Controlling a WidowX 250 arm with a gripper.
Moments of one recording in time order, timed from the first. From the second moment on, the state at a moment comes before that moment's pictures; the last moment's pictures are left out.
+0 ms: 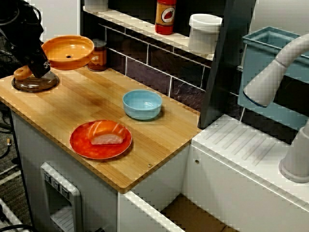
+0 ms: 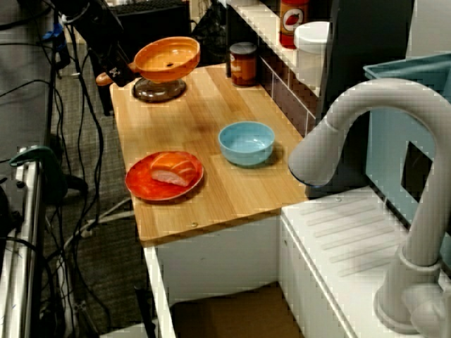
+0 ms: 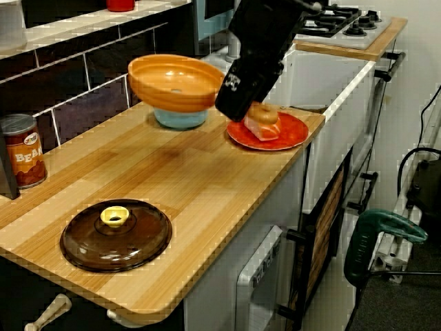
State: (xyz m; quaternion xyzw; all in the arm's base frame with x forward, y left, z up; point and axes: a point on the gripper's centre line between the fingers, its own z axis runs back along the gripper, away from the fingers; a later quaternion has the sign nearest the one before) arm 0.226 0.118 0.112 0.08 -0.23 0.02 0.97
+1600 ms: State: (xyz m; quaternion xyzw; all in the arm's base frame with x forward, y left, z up) arm 0.231 0.070 0.165 0.09 -0.33 0.00 0.94
